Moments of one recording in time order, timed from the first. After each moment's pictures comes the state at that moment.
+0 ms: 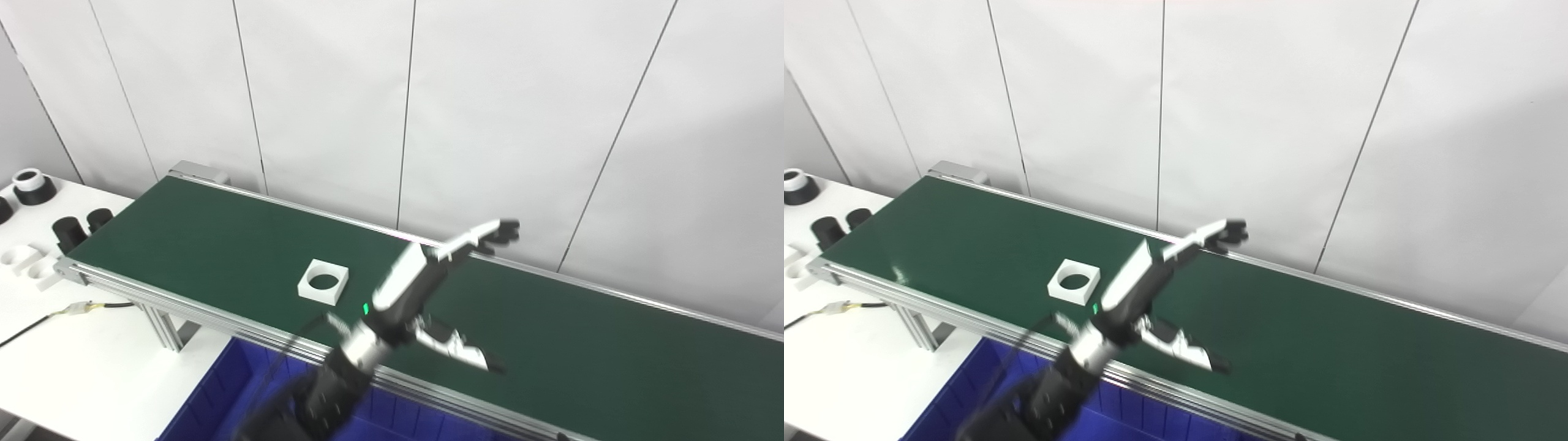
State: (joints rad) left arm -0.32 0.28 -0.34 -0.01 0.38 -0.43 0.16; right arm 0.16 -0.23 0.50 0.24 -0.11 -0.42 -0.34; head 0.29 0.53
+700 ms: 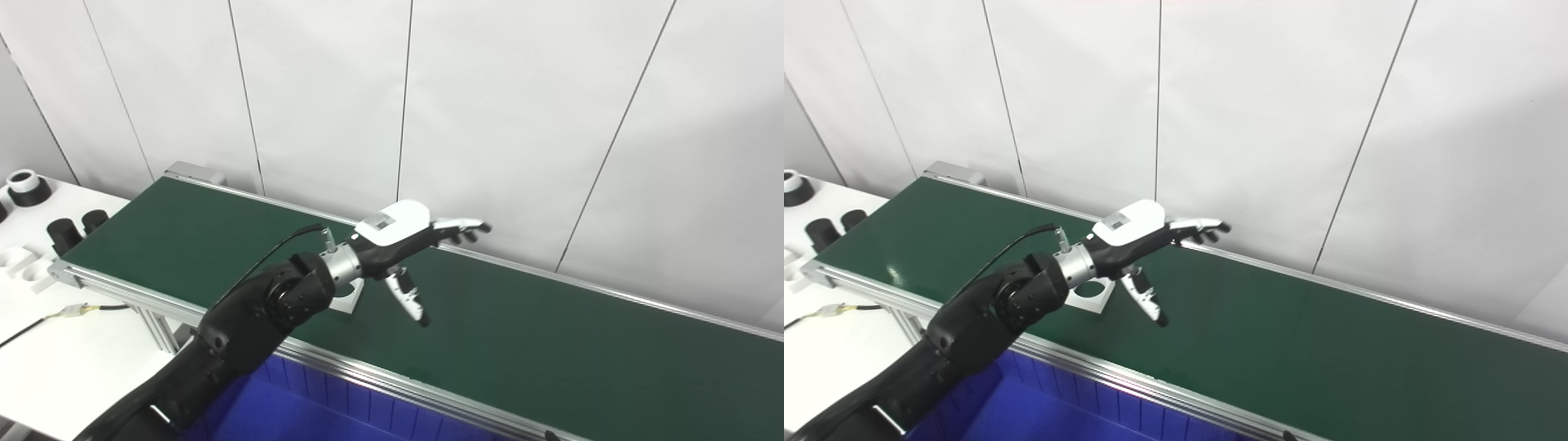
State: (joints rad) left arm -0.52 0.47 -0.32 0.24 0.62 -0.37 -0.19; right arm 0.16 -0.20 0.50 0.24 -0.11 -0.42 -0.34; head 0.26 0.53
